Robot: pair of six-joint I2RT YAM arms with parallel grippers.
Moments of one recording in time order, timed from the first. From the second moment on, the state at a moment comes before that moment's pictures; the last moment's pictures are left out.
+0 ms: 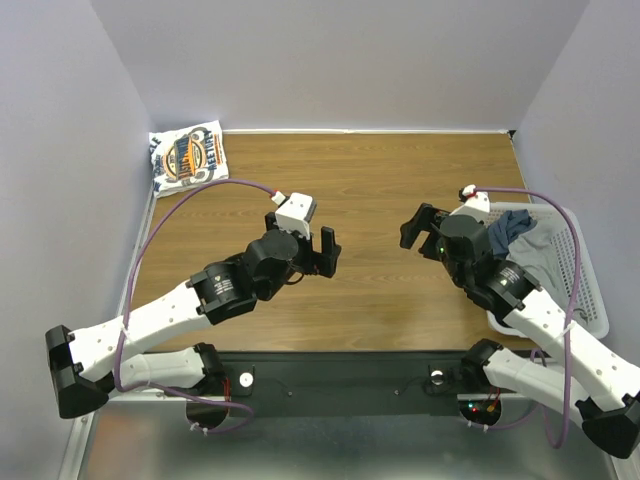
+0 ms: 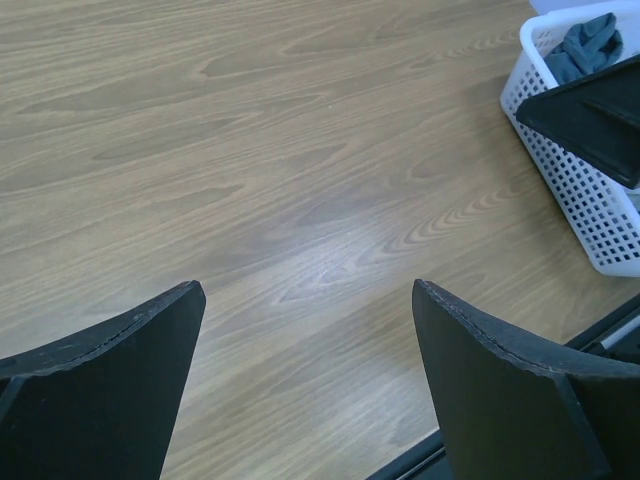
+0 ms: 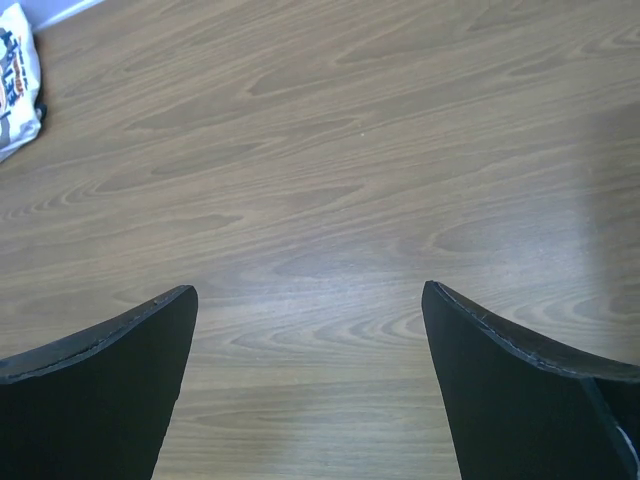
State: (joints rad) left arm -1.08 0.99 0.95 -0.31 -0.48 -0.43; right arm 0.67 0.85 0.85 -0.47 0.53 0.67
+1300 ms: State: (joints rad) left arm -1.02 0.95 0.95 -0.35 -0.29 -0.40; right arm -0.42 1.19 0.84 -0.52 0.48 0.69
